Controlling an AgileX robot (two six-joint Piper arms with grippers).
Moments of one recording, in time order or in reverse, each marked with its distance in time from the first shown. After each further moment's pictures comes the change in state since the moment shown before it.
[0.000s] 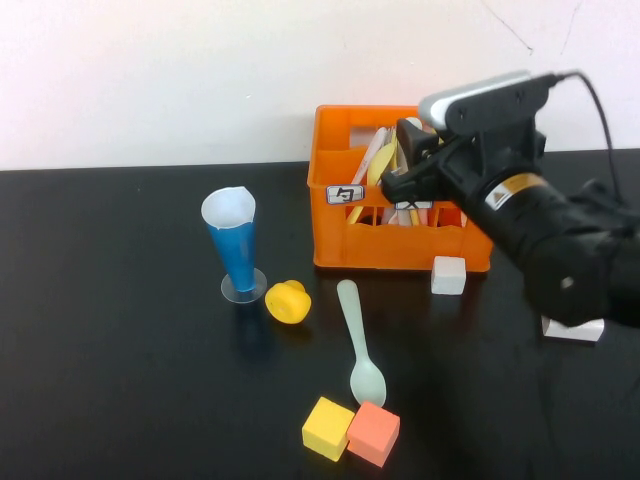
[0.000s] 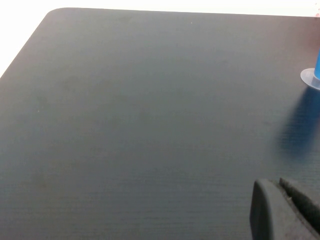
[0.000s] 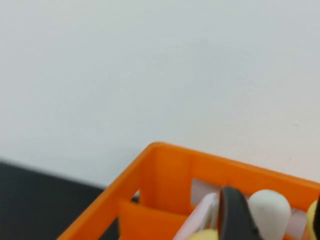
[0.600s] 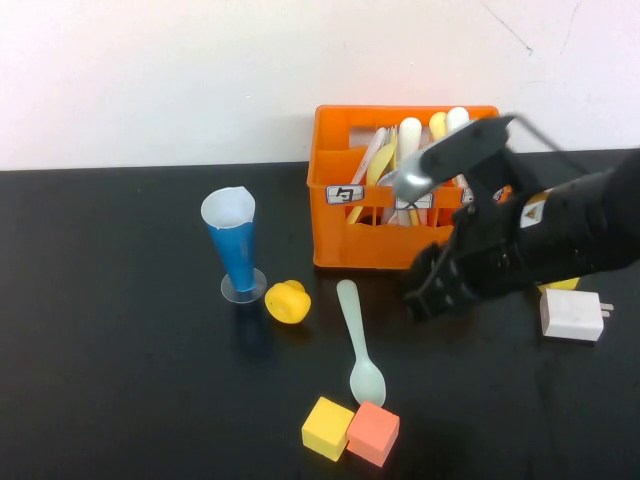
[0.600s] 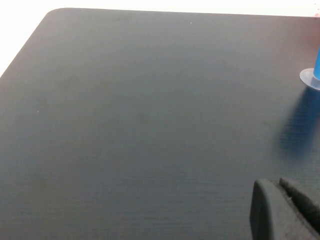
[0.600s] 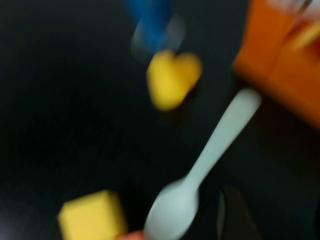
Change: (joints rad) right arm 0.000 -0.242 -0.094 -0.018 1.152 -0.070; left arm 0.000 0.000 0.000 0.000 0.000 0.002
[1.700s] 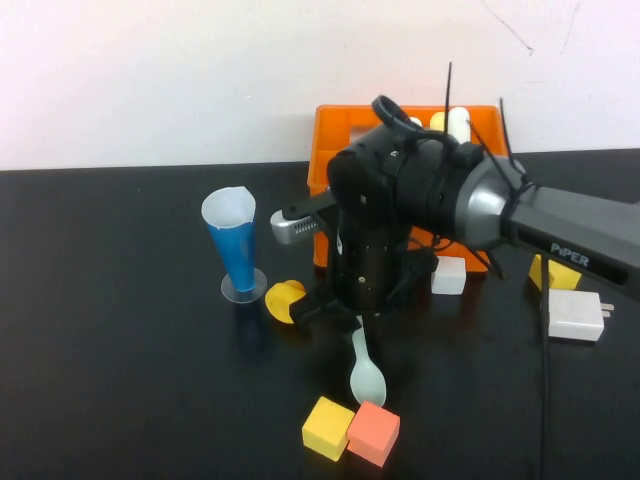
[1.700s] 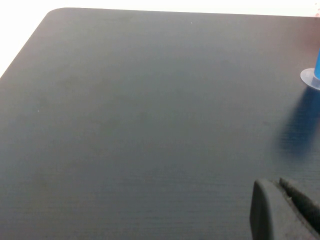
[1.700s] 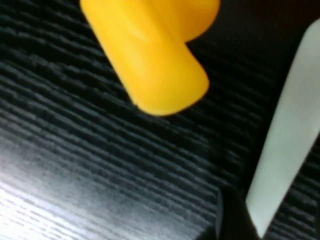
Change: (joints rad) right arm 0.149 0.633 -0.721 -0.386 0.622 0.639; left arm 0.000 0.000 0.000 0.000 0.000 -0.002
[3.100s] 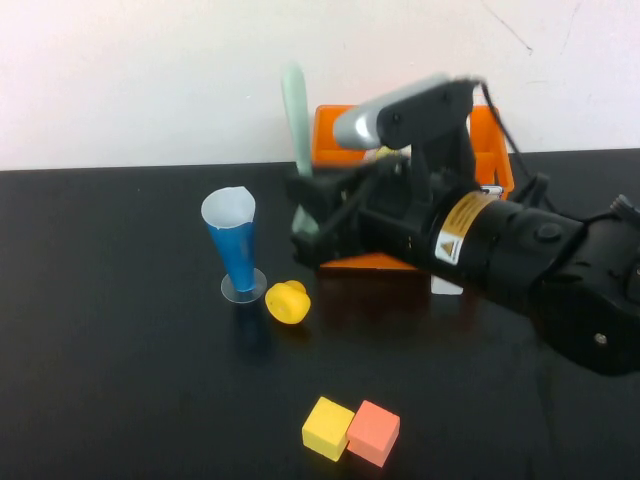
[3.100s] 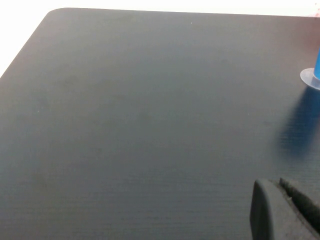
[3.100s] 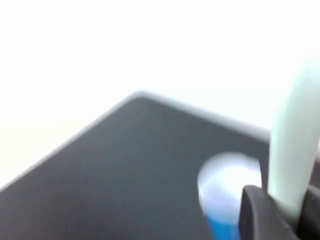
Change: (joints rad) right arm 0.053 -0.602 0.799 -0.032 -1.403 -0.028; left arm 0.000 0.000 0.000 0.000 0.000 0.002
